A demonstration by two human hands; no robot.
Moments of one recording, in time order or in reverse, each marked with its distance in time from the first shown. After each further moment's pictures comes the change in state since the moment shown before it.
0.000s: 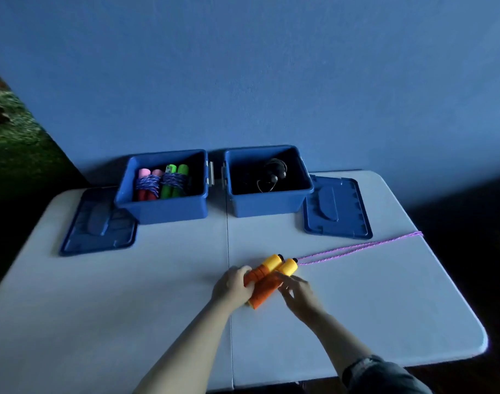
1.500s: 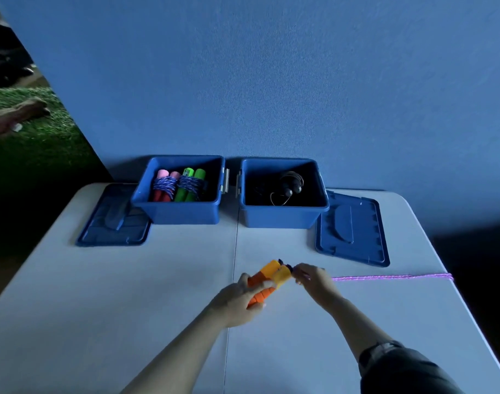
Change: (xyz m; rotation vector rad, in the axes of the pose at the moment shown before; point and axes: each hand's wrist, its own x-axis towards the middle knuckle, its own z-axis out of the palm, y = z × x) left_hand -0.009 0.008 -0.018 0.198 -0.176 0.216; right_hand 0.061 0.003 -0.063 0.100 -0.094 0.030
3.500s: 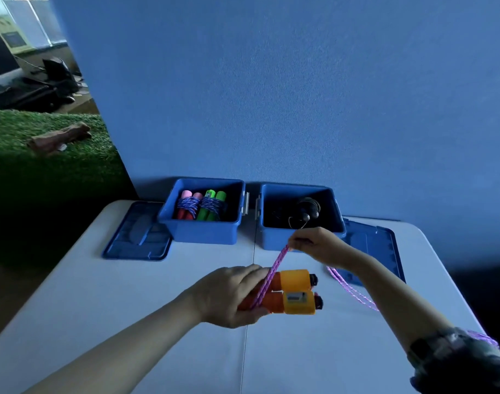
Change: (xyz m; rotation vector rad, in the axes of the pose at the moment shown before) left_hand -0.071 0.003 -0.113 0.363 0.545 0.569; right_hand 0.024 -0.142 -0.094 -0.085 -0.165 -0.432
